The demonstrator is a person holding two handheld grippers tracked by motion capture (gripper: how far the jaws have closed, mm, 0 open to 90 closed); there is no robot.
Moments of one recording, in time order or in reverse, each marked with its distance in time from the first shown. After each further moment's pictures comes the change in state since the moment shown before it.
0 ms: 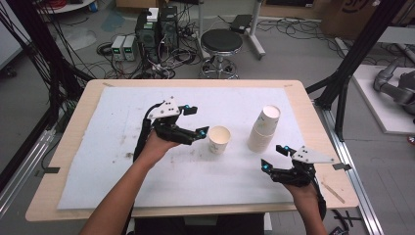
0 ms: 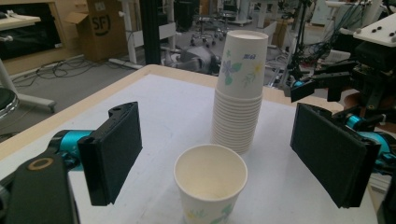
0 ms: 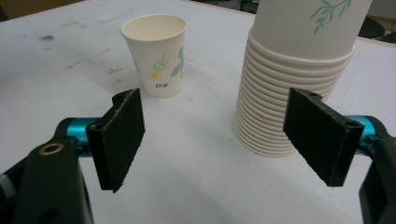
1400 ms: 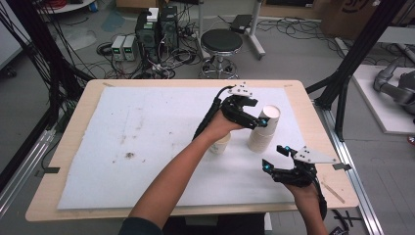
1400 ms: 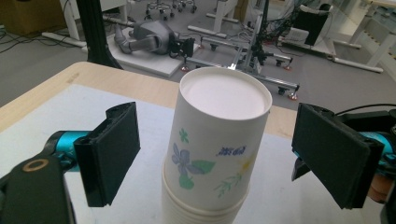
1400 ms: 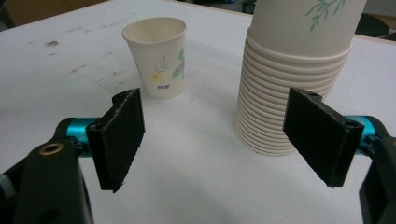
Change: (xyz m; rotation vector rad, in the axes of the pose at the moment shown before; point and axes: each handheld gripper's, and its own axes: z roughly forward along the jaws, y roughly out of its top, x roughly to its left) left arm -0.017 0.049 0.169 0.126 -0.180 -0.035; right arm -0.003 -0.002 -0.002 -0.013 0.015 0.023
